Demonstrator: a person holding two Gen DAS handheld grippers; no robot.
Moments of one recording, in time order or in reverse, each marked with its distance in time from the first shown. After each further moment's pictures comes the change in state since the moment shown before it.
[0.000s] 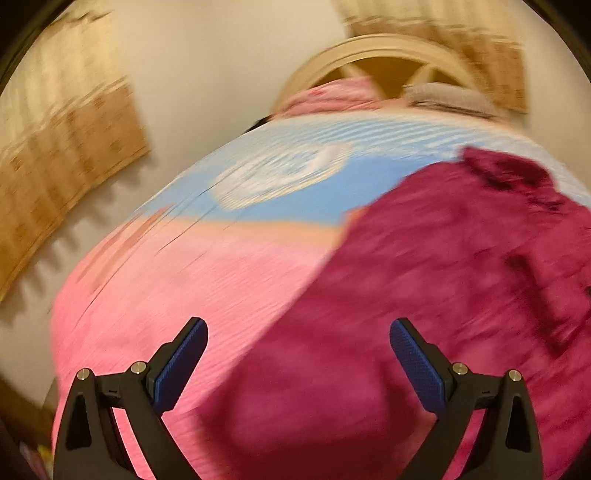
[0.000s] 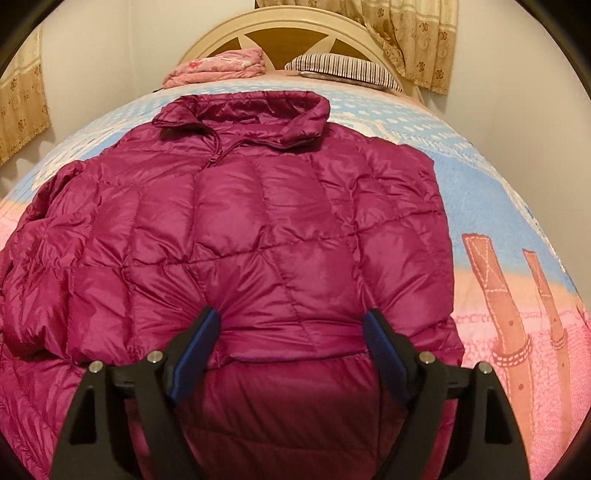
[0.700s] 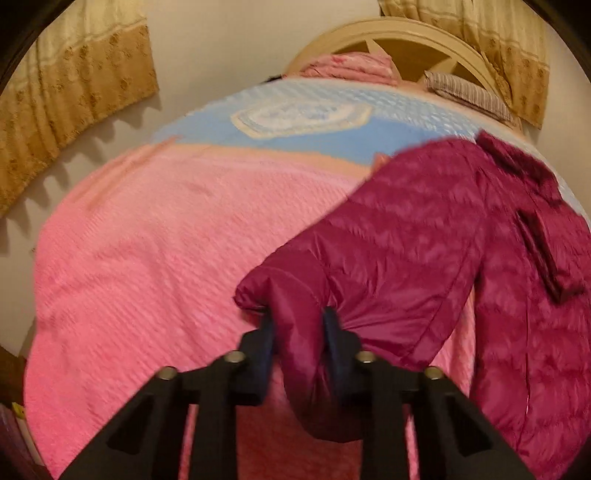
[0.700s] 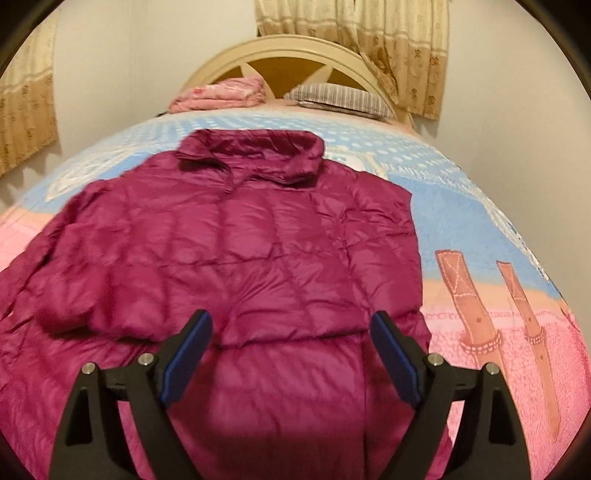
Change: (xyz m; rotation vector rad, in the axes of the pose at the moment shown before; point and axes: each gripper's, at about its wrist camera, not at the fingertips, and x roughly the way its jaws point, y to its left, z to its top) left arm -0.003 0.034 -0.038 -0.108 0.110 -0.093; right arm -0.054 0.000 -0.017 -0.014 -0.123 0.011
